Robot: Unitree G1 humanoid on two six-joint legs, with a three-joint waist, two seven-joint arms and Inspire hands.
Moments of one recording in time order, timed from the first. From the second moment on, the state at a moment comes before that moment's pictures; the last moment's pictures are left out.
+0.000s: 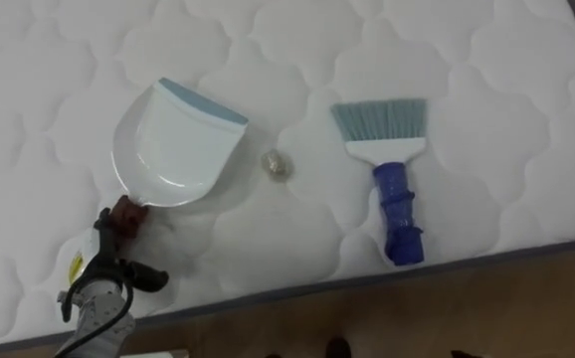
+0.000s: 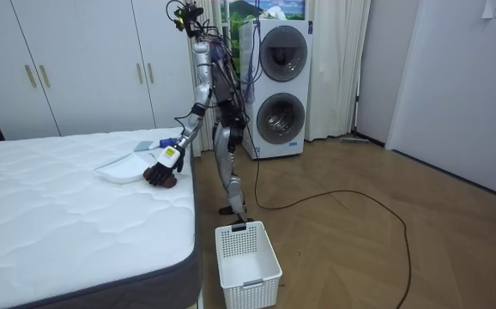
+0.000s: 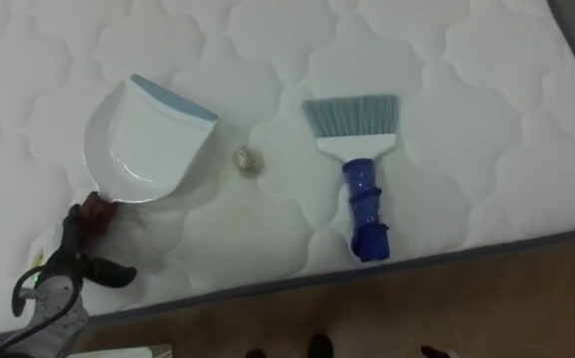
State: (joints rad) left arm -0.29 0.30 -0.10 1.10 0.23 -0.10 0.41; right arm -0.10 -0.31 0.29 1.33 0.00 -0.06 -0.03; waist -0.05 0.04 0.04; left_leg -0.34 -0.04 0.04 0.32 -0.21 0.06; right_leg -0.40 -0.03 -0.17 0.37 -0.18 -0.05
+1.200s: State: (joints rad) left arm -0.39 0.34 -0.14 1.20 0.20 -0.07 0.40; right arm -0.13 -0.33 0.33 1.29 0.02 -0.01 -0.06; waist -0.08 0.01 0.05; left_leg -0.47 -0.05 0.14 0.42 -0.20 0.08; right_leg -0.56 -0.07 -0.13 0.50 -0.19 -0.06
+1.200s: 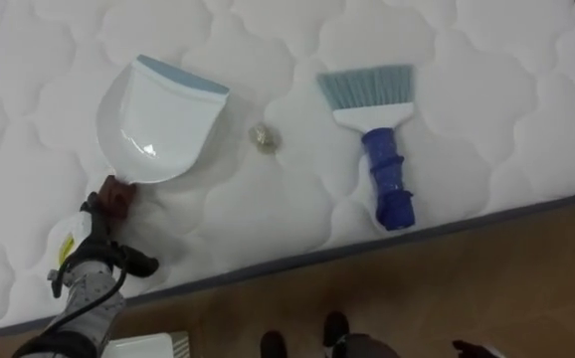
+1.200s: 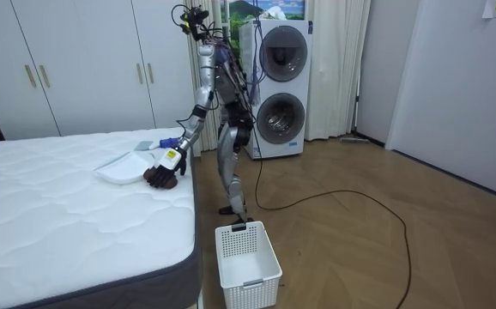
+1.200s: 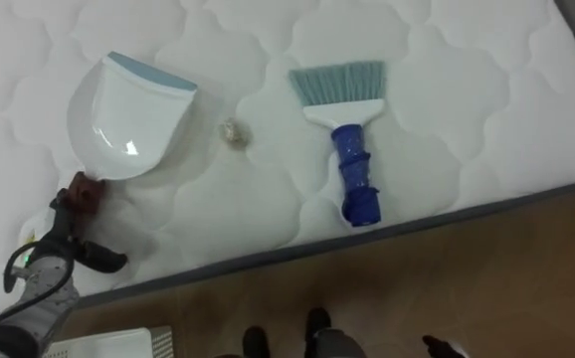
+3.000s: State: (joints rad) left arm -0.37 0.34 -0.26 1.26 0.13 -0.02 0.45; right arm -0.13 -0.33 0.41 1.24 0.11 -0.01 -0.11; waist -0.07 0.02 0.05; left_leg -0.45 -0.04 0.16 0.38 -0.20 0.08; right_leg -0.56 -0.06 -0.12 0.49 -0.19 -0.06
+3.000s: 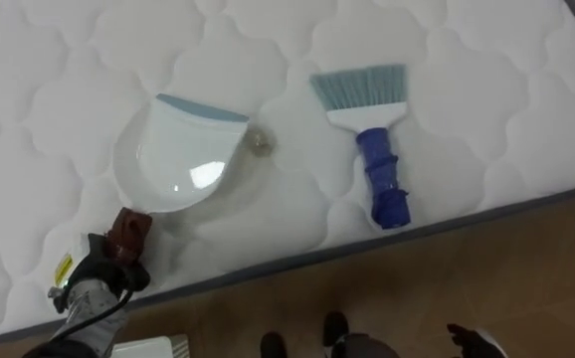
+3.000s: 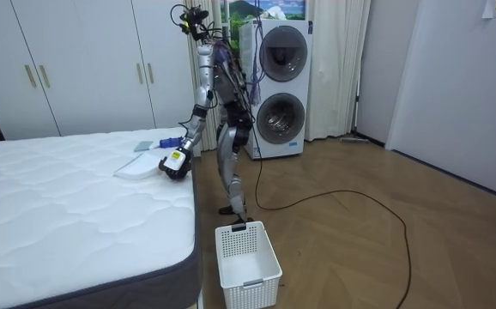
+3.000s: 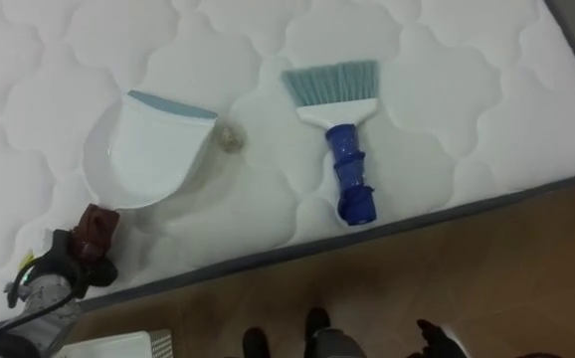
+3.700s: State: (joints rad) left arm -0.30 0.38 -0.21 1.25 0.37 -0.04 0.57; right arm -0.08 -0.37 0.37 1.27 0.11 -0.03 -0.11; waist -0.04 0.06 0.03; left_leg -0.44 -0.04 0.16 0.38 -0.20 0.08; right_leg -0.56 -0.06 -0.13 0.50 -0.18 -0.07
